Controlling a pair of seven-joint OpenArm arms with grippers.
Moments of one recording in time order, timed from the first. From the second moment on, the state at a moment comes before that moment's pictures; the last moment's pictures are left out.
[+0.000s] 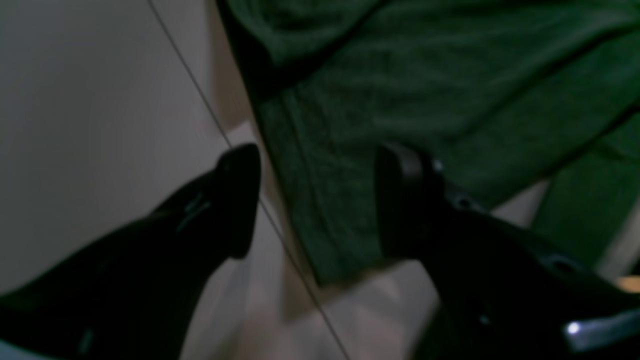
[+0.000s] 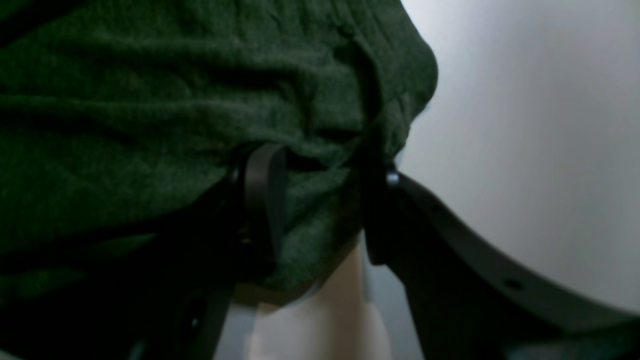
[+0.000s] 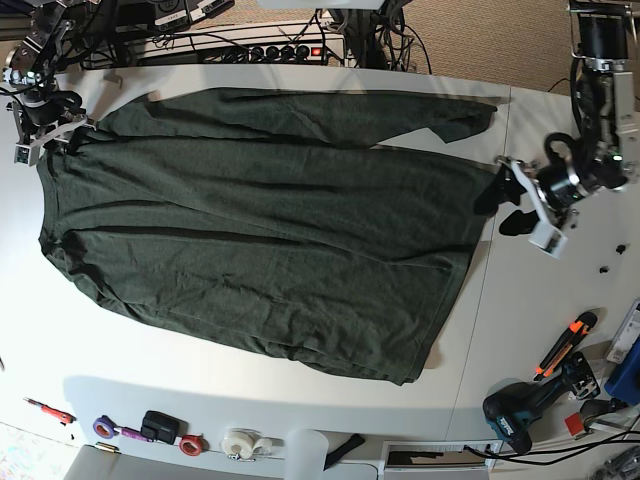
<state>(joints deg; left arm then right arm) 4.9 -27.7 -10.0 87.9 -46.4 -43.3 48.2 -19.0 21.4 42.8 83.9 16.6 26.8 -34.5</state>
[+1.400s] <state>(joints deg) 20.9 -29.5 -17.7 90.6 -46.2 -43.3 45.4 -18.9 21.2 42.7 83.9 16.4 26.9 -33.1</state>
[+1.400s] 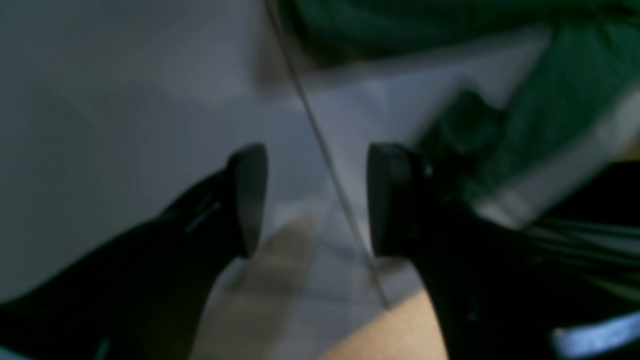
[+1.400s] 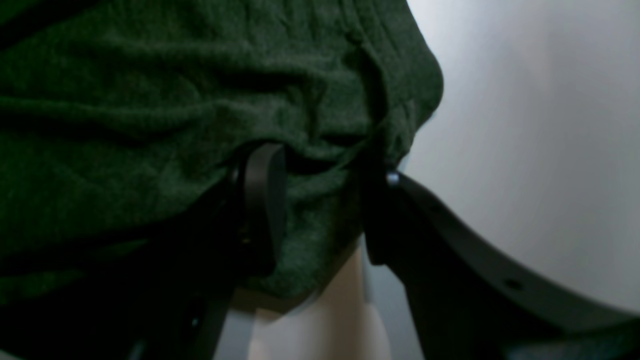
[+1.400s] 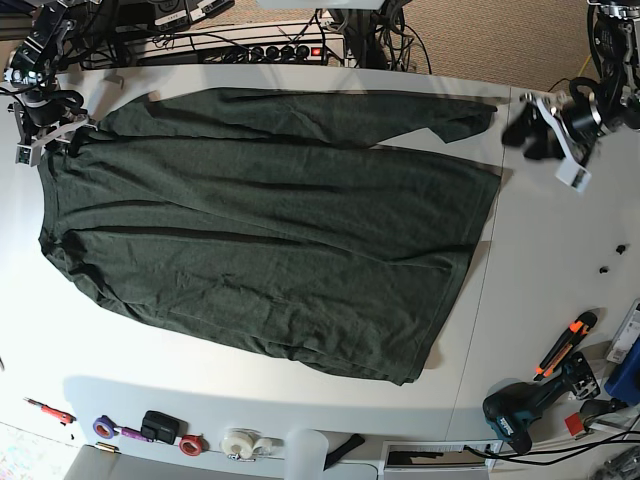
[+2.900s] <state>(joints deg) 15.2 -27.7 -17.7 82.5 -29.7 -42.9 2.8 -18.1 20.9 42.7 83.9 16.0 24.7 -27.2</state>
